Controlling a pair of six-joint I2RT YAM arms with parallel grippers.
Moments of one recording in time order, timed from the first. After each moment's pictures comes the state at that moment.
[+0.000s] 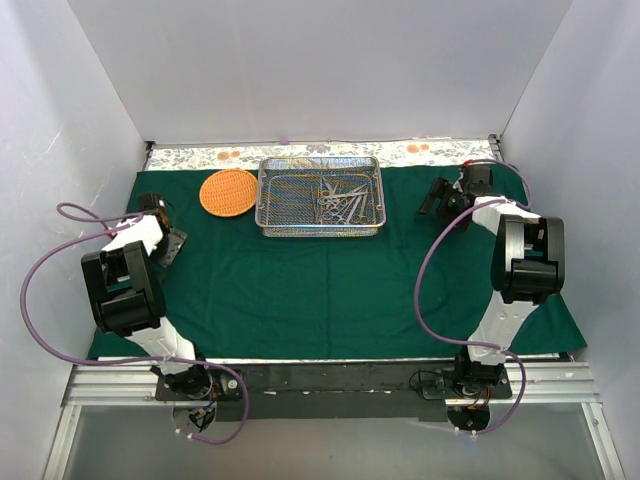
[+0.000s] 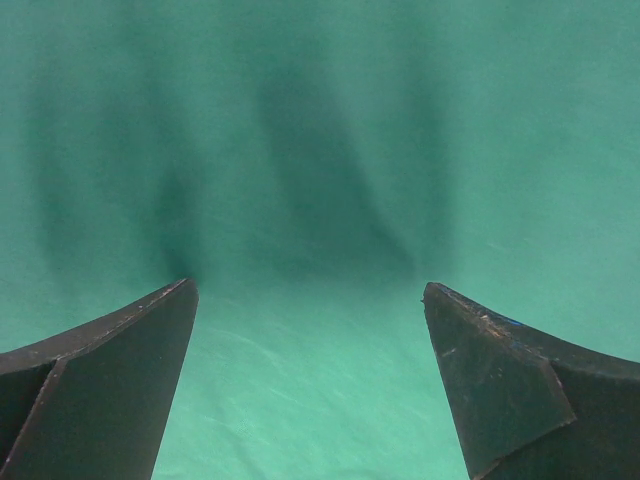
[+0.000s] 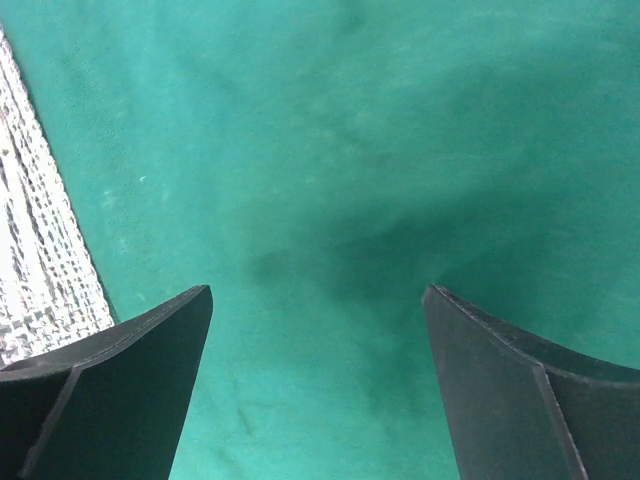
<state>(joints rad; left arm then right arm) 0.28 1.67 1.04 -0.61 -0.36 -0.91 -0.04 1.86 1.16 -0.19 -0.23 0.38</state>
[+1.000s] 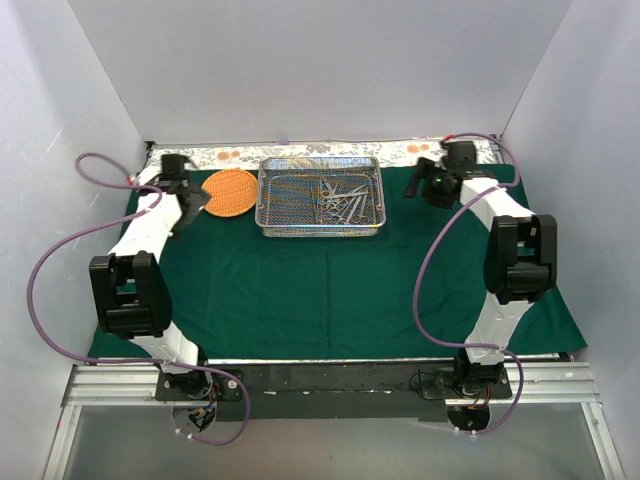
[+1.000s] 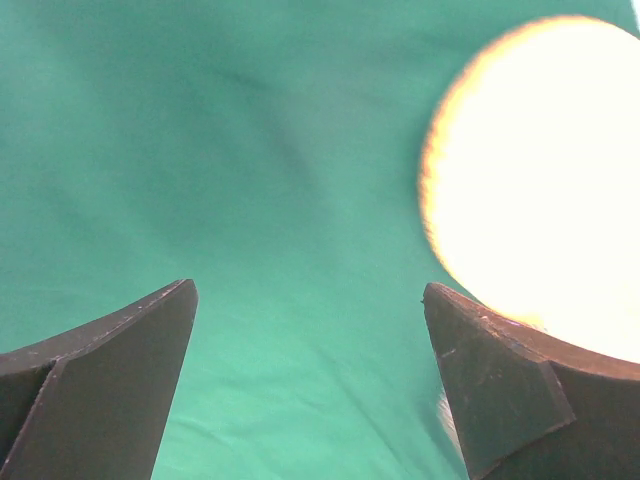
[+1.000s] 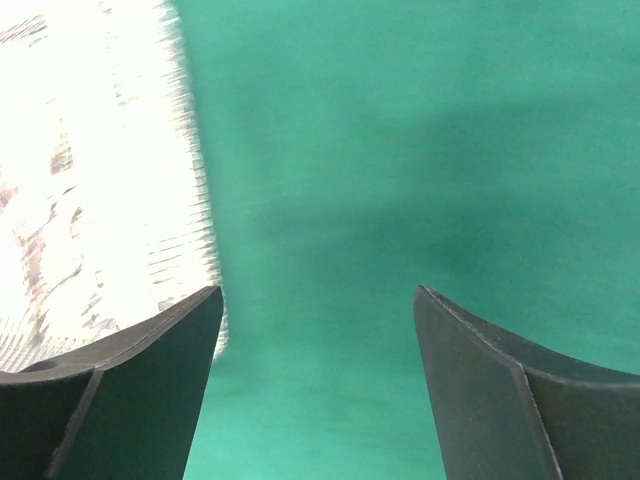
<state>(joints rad) 0.11 1.63 1.25 -0.69 -0.38 -0.89 0.02 1.86 1.35 -0.34 -0.22 0.35</state>
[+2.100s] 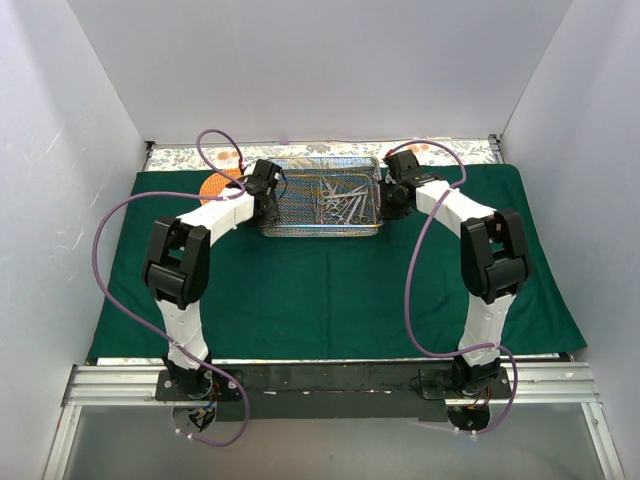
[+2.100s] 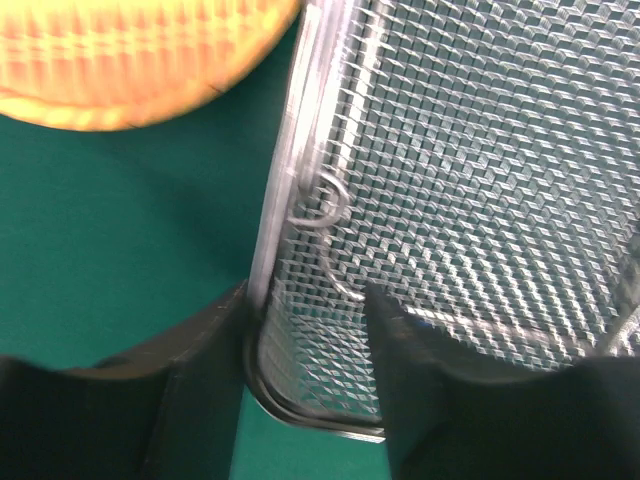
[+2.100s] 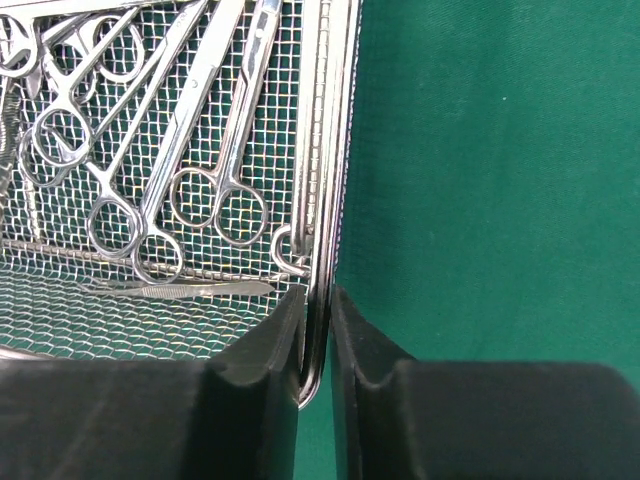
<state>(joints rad) -0.38 1.91 1.39 -0.52 -0.32 -0.55 0.36 1.92 1.41 -0.47 -0.04 0.30</state>
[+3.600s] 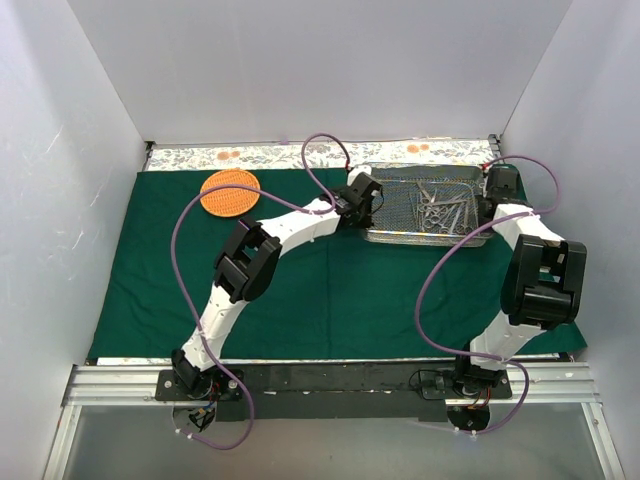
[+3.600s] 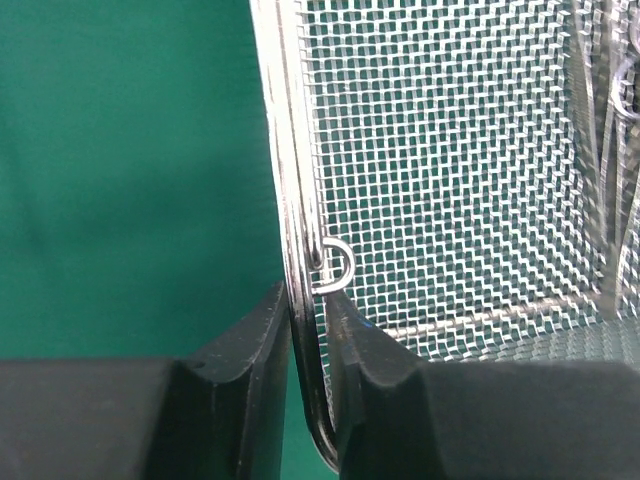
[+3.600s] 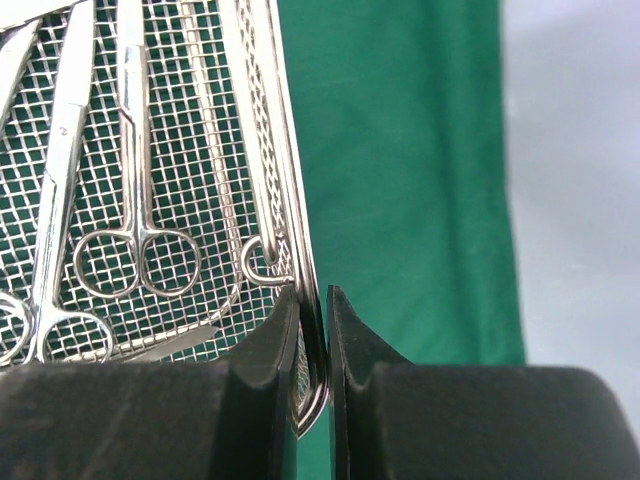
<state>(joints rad) -0.80 2.29 1.86 -0.39 -0.27 -0.58 -0.14 1.68 1.08 -0.30 0.30 -0.16</state>
